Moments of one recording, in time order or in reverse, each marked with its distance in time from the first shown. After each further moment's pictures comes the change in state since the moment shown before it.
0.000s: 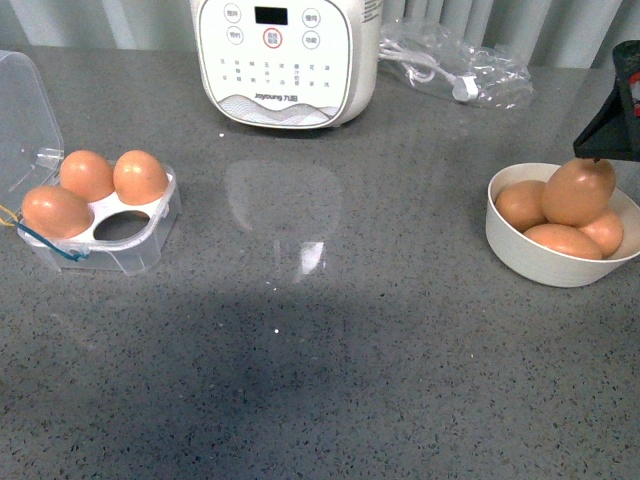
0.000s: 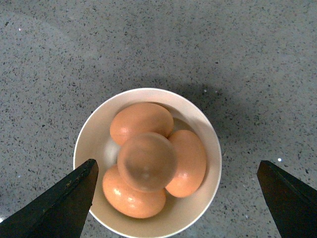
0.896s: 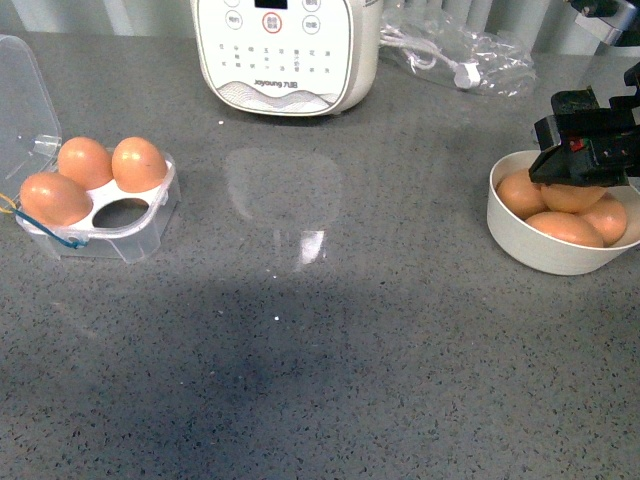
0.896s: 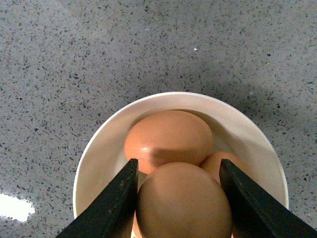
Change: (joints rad) left arm 0.000 0.000 0.000 0.000 0.000 0.000; right arm 0.058 0.179 0.061 0.041 0.002 0.009
